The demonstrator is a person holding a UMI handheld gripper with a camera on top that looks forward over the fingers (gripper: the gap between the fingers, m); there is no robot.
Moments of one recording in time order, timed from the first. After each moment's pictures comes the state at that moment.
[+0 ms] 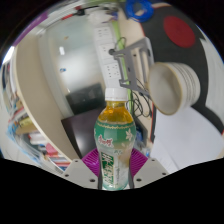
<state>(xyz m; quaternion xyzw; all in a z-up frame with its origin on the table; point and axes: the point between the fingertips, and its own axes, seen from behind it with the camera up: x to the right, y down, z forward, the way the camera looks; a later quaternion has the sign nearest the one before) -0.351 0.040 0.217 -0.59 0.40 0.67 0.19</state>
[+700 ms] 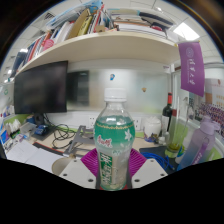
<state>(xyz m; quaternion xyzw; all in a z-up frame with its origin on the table) -0.110 0.102 0.142 -0.77 -0.06 0.06 0.64</state>
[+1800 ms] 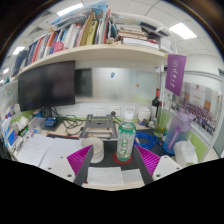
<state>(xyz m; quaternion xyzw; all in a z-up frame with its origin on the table) -0.132 -0.058 0.163 -0.81 -0.02 0.03 0.58</state>
